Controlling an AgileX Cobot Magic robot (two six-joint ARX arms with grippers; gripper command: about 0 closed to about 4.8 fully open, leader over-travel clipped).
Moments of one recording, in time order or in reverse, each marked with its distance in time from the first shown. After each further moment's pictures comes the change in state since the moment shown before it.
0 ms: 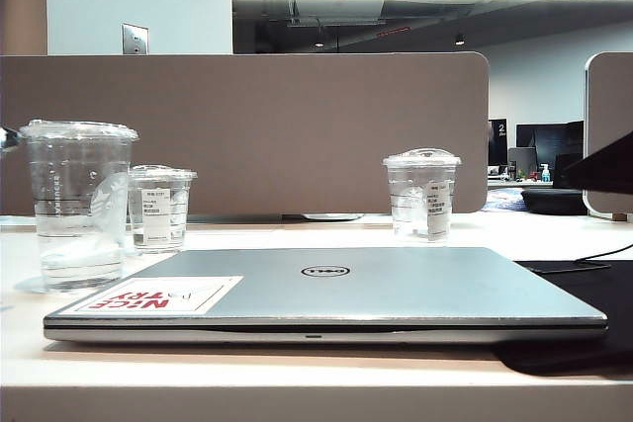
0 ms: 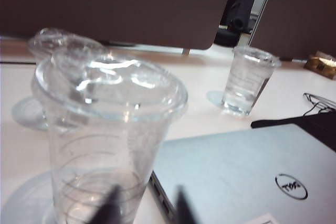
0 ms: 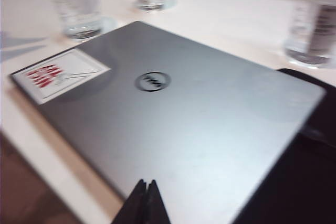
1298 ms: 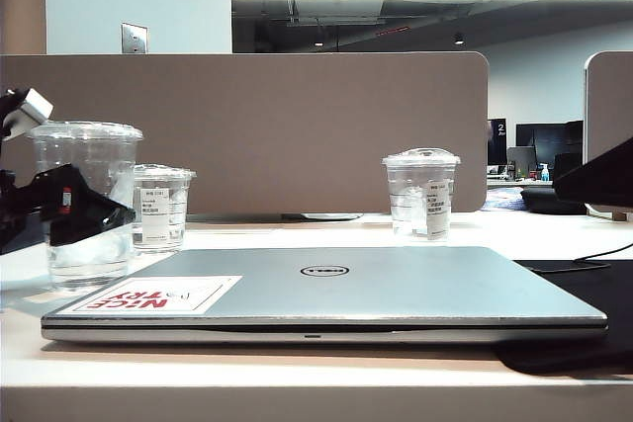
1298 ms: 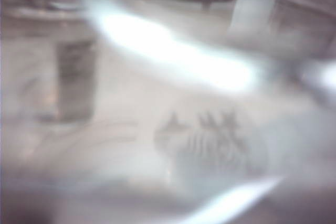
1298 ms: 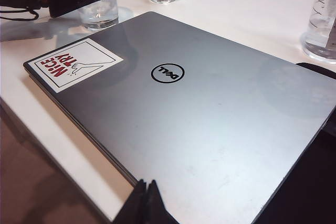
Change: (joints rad) left arm -0.162 0.558 0.357 0.037 -0.142 0.175; right arm 0.054 0.026 0.000 0.000 0.001 0.000
